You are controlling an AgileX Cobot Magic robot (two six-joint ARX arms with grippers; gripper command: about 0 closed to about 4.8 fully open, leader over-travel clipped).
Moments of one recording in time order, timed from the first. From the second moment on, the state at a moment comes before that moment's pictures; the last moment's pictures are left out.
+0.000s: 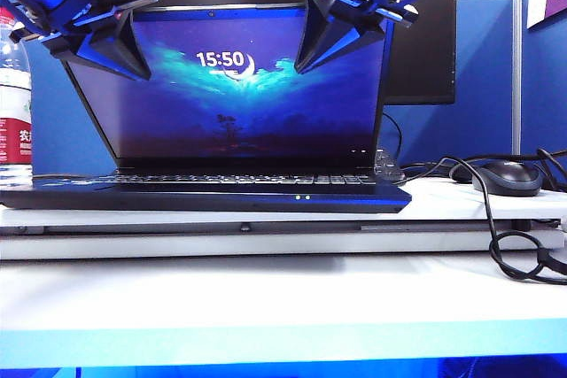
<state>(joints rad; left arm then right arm) -0.34 1.30 0.93 -0.09 0.11 0.01 0.65 1.45 1.17 -0.29 -0.06 0.00</state>
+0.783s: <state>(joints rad) -0.34 1.30 0.94 0.05 0.09 0.00 0.61 1.45 1.16 -0.08 0.01 0.03</state>
